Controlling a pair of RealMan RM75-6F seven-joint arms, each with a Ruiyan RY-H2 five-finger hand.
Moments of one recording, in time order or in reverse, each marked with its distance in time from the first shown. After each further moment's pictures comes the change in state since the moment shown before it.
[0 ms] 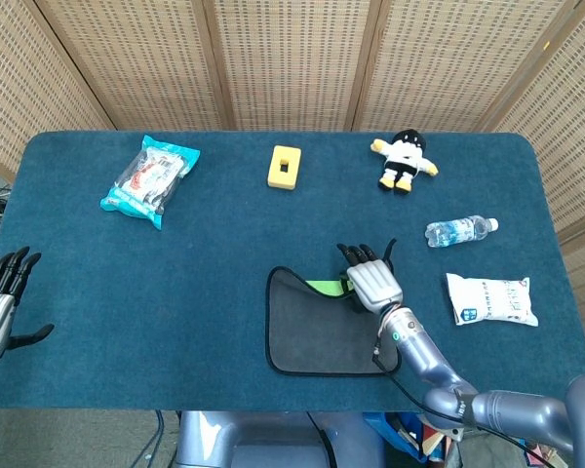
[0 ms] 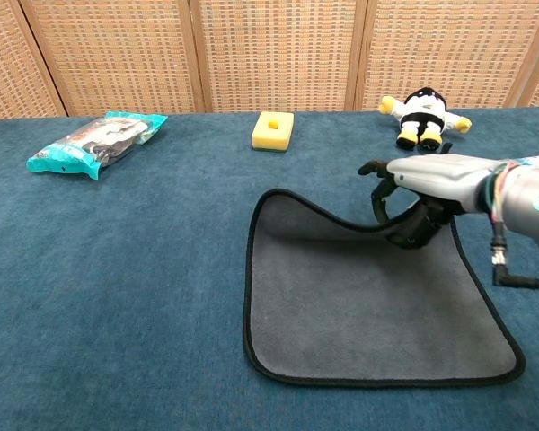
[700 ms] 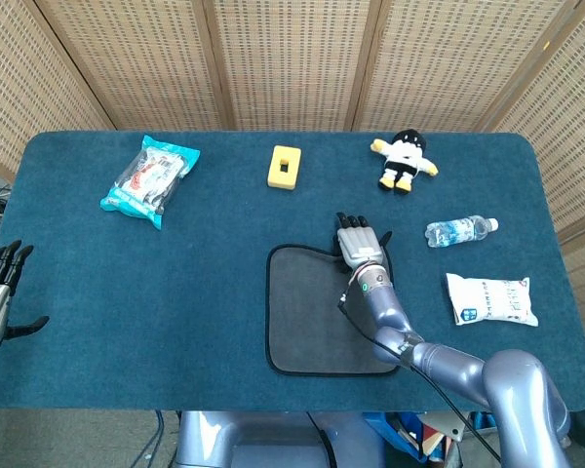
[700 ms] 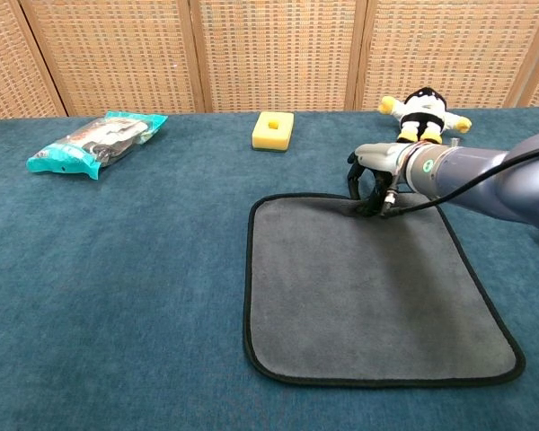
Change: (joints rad) left arm -0.024 -0.021 -0.037 0.032 -0.093 -0.063 0.019; right arm 0.234 -0.259 0.159 0.509 0.419 -0.234 -0.134
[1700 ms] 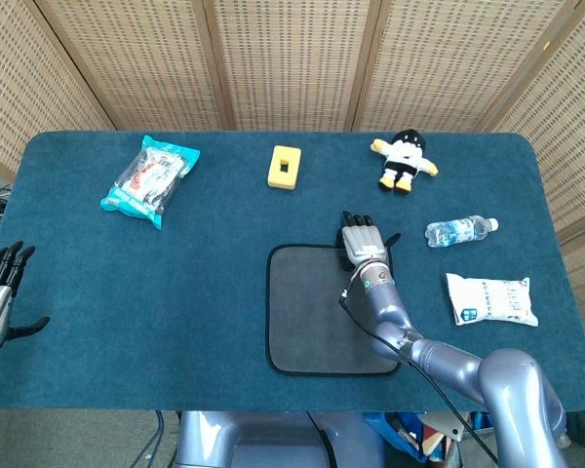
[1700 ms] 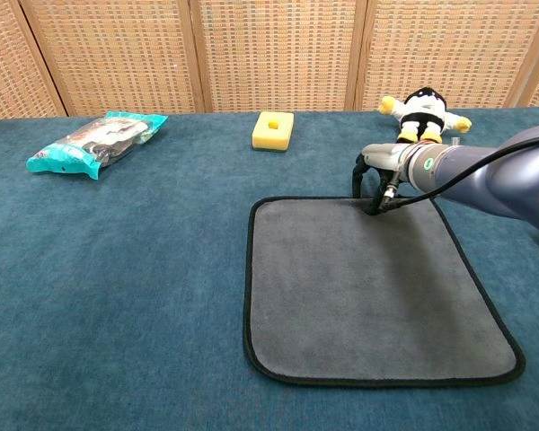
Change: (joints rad) left arm 0.004 -0.007 -0.003 0.004 0.003 0.003 0.014; right arm 0.021 -0.024 0.006 0.066 0.080 -0.017 -0.028
